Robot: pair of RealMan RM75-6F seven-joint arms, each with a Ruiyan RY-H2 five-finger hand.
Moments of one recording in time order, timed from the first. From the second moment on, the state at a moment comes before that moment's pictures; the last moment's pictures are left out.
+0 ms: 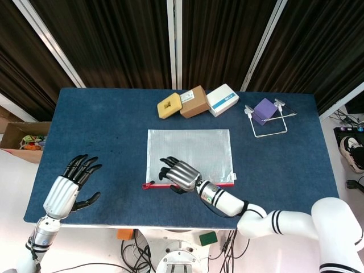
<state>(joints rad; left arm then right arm) -0.20 -1.34 0.04 -1.50 1.81 1.64 -0.10 0.97 -1.72 0.18 -1.43 -1.34 0.69 -0.20</state>
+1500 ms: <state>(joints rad) -0.15 -1.36 0.05 -1.38 1.78 1.70 -0.22 1.14 -2.02 0.21 -1.17 -1.19 0.72 -0.43</state>
